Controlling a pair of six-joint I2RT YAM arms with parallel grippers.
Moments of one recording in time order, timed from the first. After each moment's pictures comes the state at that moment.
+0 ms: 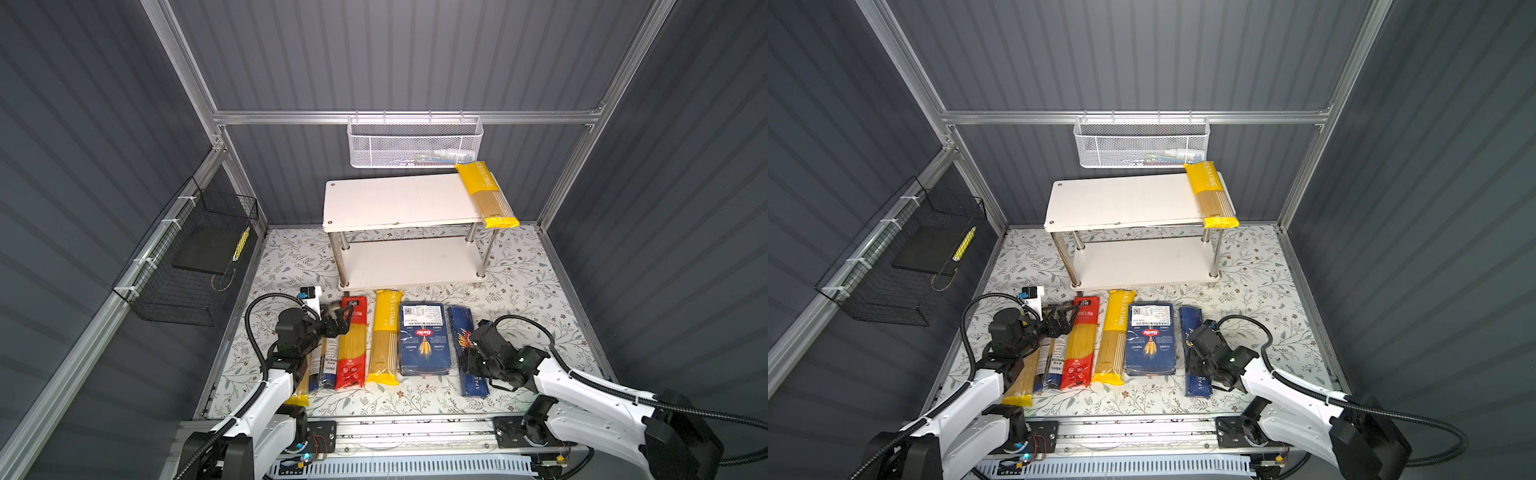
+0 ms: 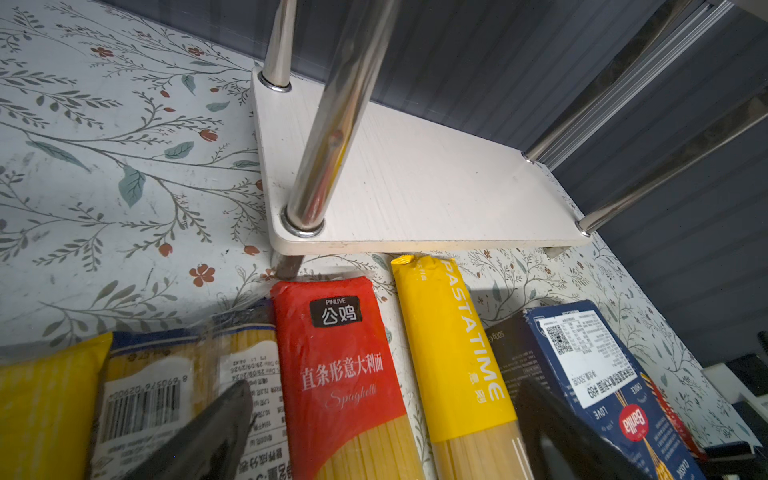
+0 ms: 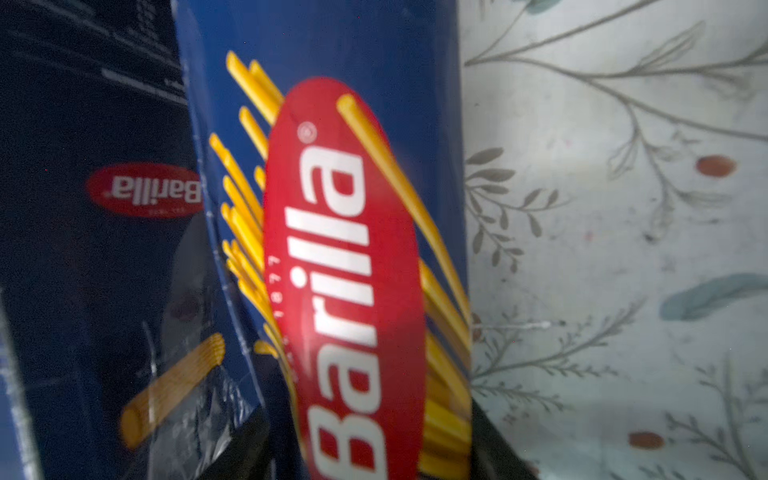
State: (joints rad) left arm -0.14 0.96 0.27 0.32 0.39 -0.34; right arm 0.73 1.00 0.39 -0.47 0.07 0.83
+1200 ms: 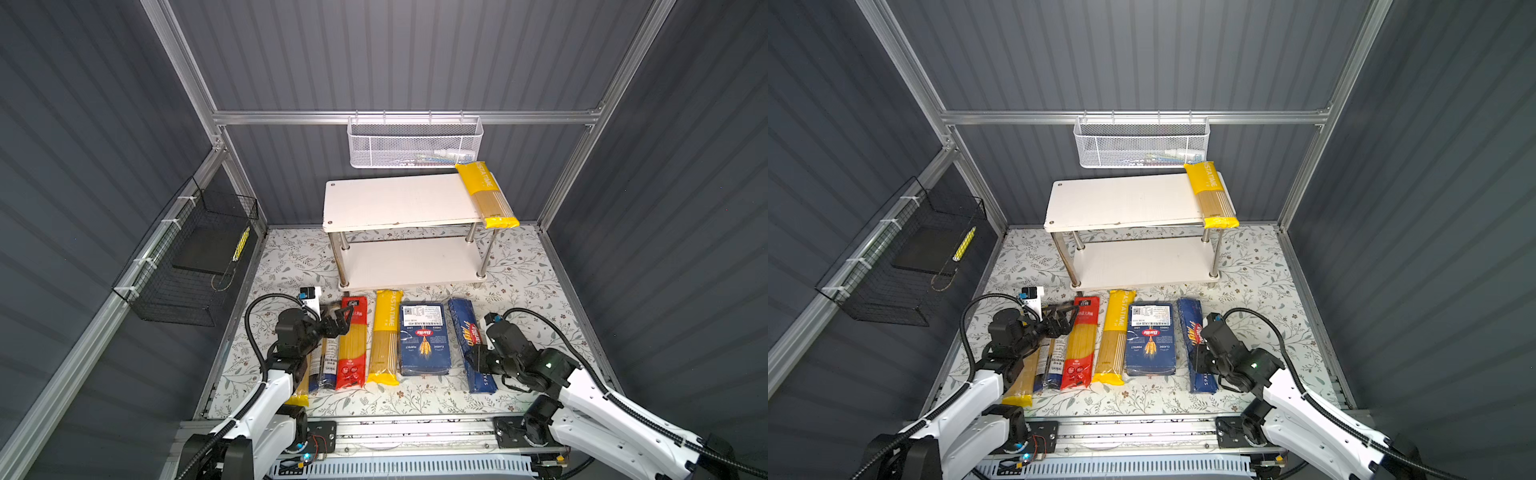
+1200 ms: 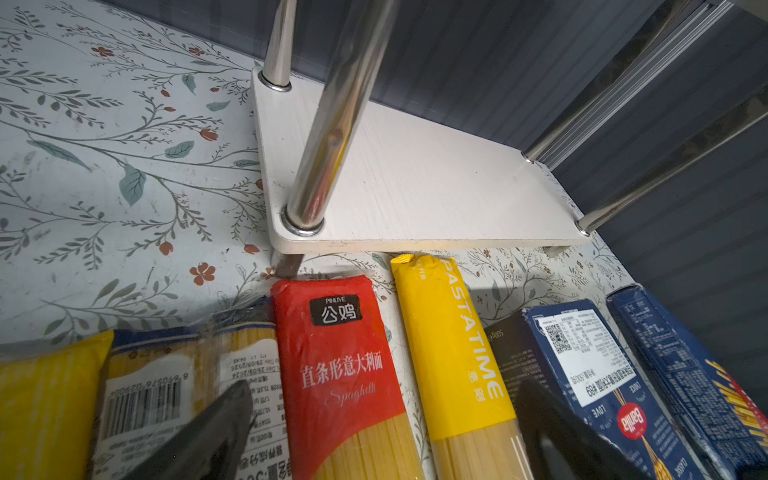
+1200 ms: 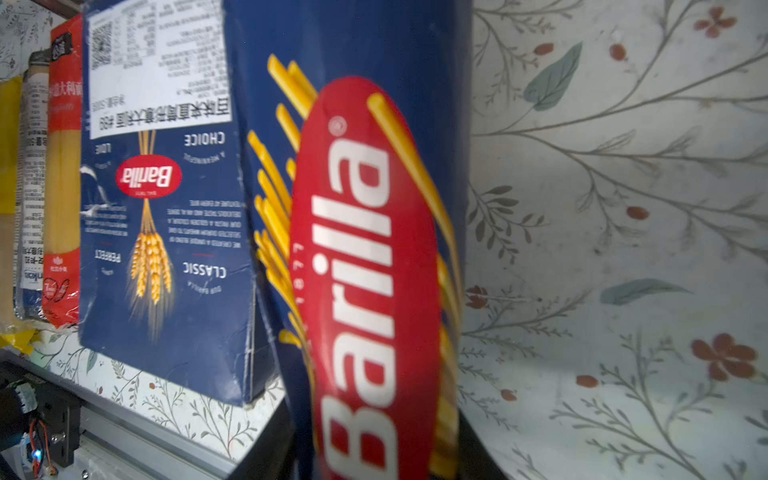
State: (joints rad) left arm -0.14 0.95 0.27 0.30 0.39 -0.34; right arm 0.69 0.77 0.51 -0.69 0.01 0.70
